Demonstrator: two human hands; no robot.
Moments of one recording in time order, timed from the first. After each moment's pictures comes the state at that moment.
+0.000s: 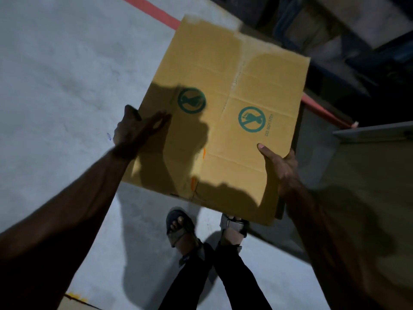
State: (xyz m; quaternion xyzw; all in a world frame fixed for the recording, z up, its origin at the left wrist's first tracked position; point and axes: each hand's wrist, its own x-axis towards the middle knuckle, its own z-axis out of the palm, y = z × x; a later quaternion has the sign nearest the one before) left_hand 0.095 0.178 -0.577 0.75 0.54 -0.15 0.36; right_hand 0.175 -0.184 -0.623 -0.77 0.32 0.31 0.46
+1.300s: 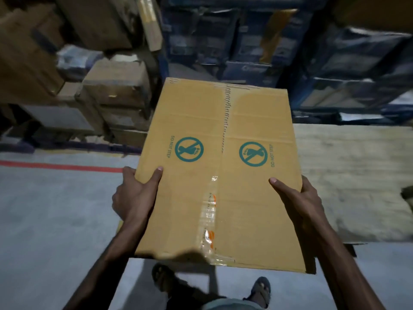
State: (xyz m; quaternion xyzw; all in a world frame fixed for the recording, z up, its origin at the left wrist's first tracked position) left_hand -0.018 -0.134 0.094 0.87 0.34 0.06 0.35; right_hand -0.030 -0.501 0.102 -0.81 0.31 0.02 0.50
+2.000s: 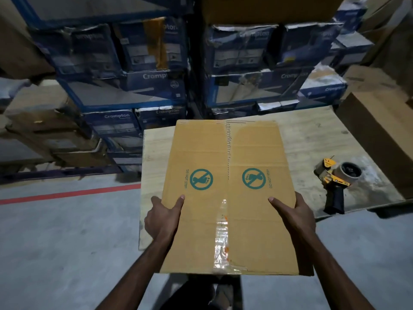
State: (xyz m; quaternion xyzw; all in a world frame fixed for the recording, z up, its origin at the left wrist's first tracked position) left_hand -0.047 -0.510 0.016 0.90 0.29 -0.06 0.33; right_hand -0.106 -0.855 0.016 -0.81 0.38 -0.01 0.44
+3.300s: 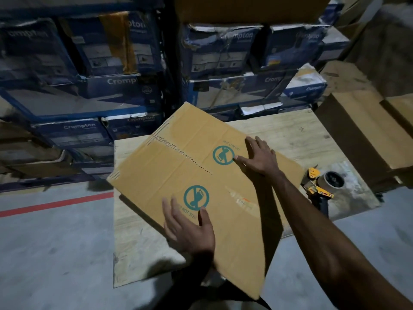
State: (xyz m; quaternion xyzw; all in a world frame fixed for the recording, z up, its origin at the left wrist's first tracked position) left_hand -0.019 -0.654 0.011 0.87 0.21 0.14 0.43; right_hand 0.152 -0.904 0.019 -0.97 0.14 0.09 0.20
